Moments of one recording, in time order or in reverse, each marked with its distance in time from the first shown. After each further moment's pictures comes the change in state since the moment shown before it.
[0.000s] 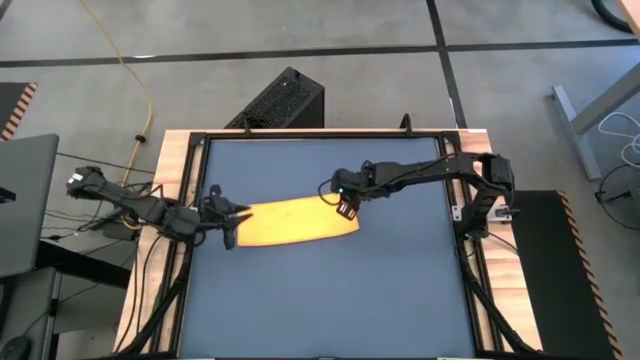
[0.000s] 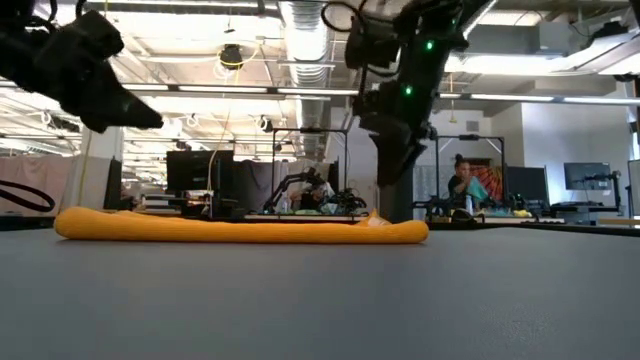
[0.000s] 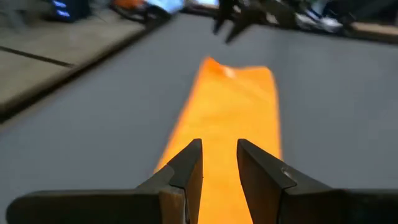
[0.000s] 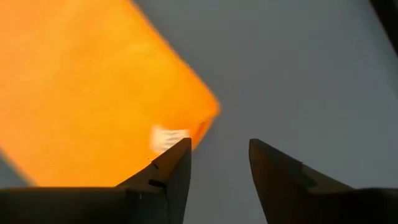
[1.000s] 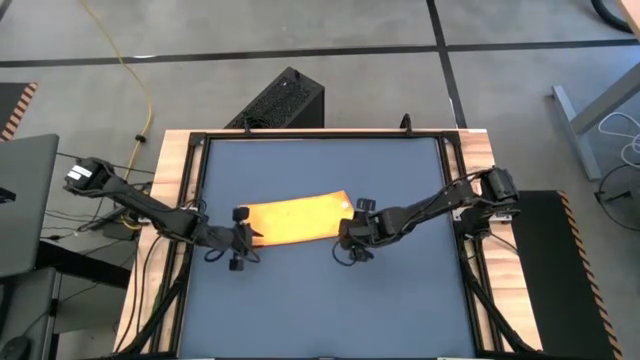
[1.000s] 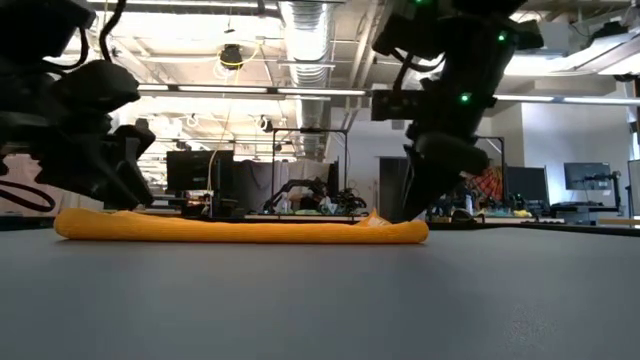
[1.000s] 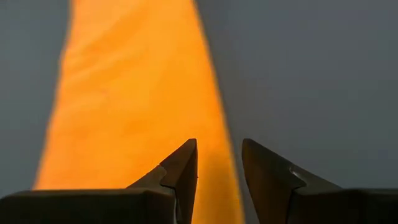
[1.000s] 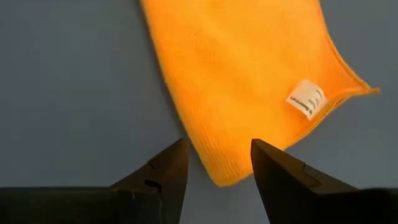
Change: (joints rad) left arm -0.001 0.572 0.000 0.259 0.318 0.238; right arm 0.306 0.007 -0.203 0.191 0.083 -0.129
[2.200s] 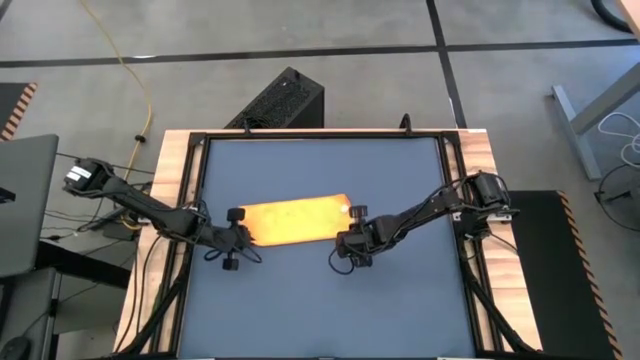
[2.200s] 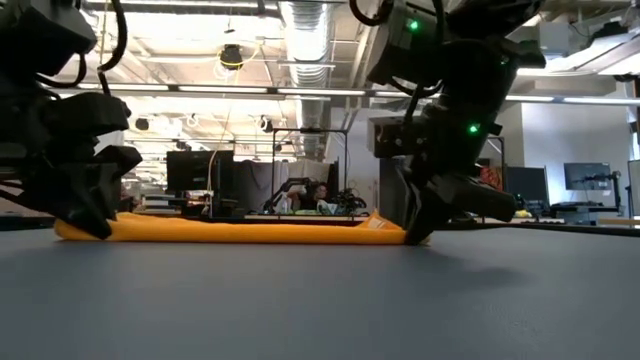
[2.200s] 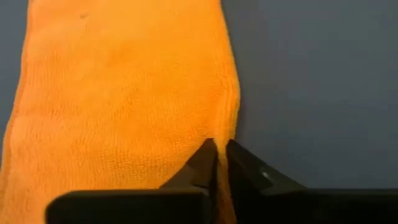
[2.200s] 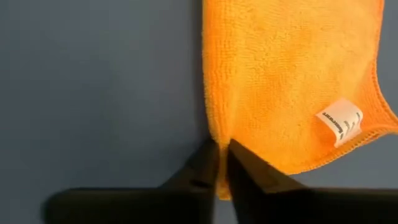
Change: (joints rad) left arm 0.027 0.000 0.000 -0.188 0.047 -0.075; right arm -0.007 0.113 0.003 0.027 0.048 -0.228
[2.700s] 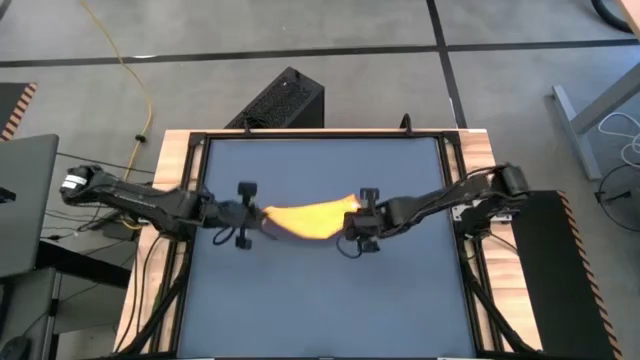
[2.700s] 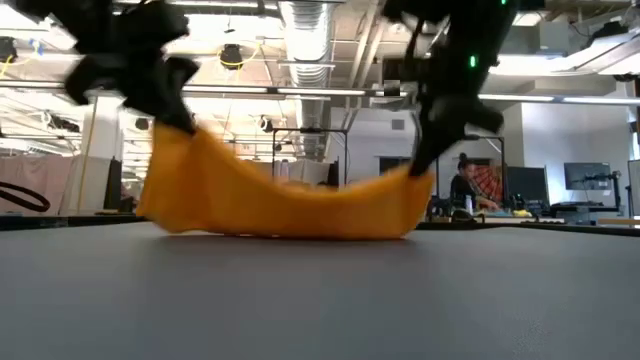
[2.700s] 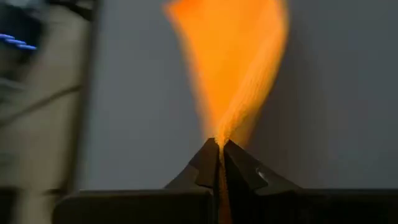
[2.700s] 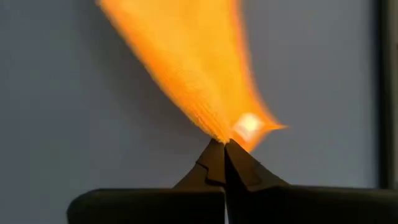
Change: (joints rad) left arm 0.210 0.000 0.442 -0.291 -0.122 0.462; right arm -0.032 -0.241 0.078 -0.235 -0.001 0.103
